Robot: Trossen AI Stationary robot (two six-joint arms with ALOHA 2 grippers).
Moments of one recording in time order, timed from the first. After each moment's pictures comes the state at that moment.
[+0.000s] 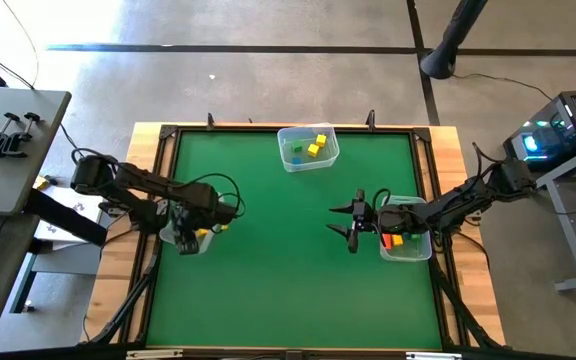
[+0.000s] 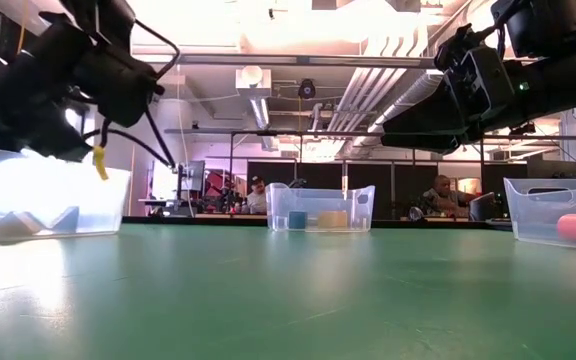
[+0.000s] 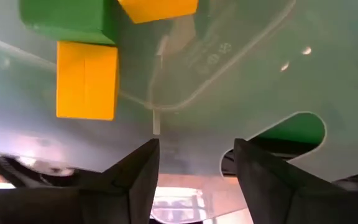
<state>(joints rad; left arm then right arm) -0.03 1.51 0.78 -1.38 0.23 -0.24 0.20 1.36 0.27 0.85 0.37 0.16</state>
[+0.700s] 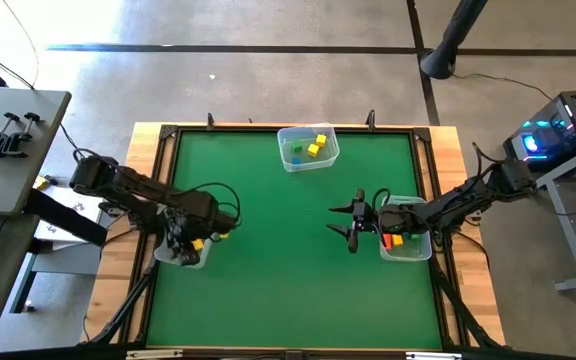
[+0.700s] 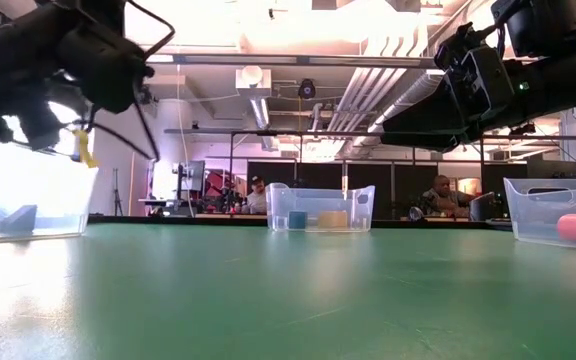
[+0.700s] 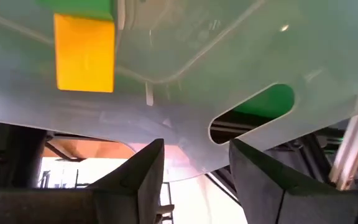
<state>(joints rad) -0.14 1.51 0.81 -1.42 0.49 -0.44 0.20 1.36 0.27 0.86 0.37 0.13</state>
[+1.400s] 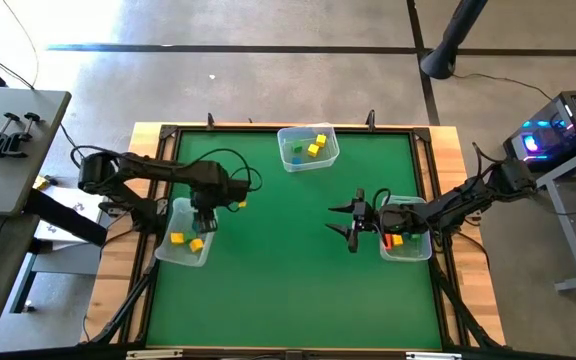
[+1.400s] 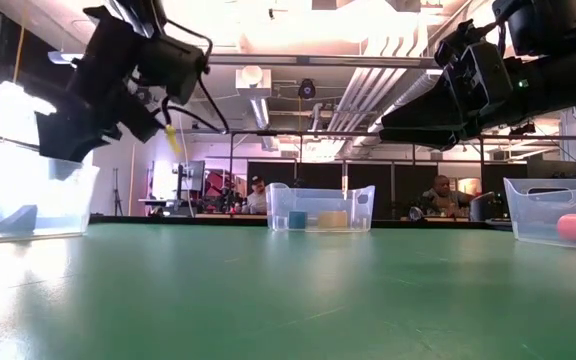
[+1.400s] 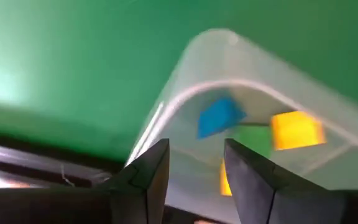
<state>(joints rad) 0.14 1.55 0.98 -1.35 -0.03 -0.14 0.20 1.36 0.27 0.88 0.37 0.13</state>
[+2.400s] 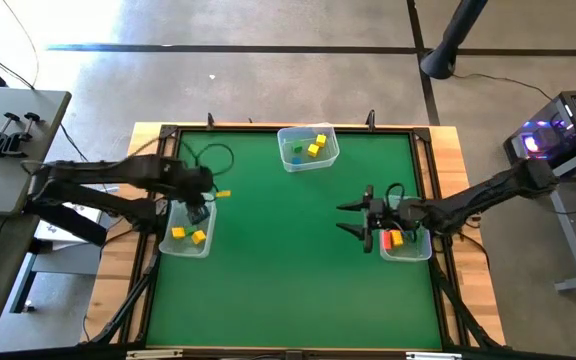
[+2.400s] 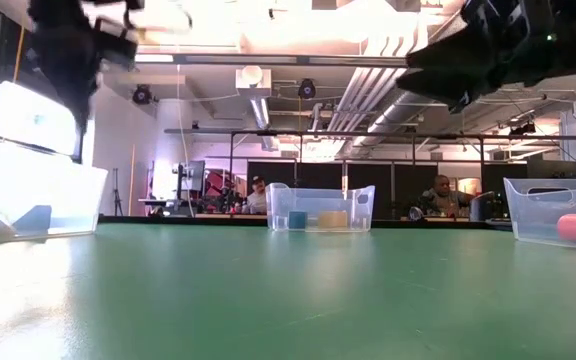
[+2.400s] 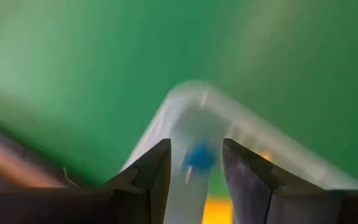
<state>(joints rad) 0.10 1.05 0.91 -1.25 -0.20 -0.36 0.24 1.08 0.27 0.73 0.31 0.09</state>
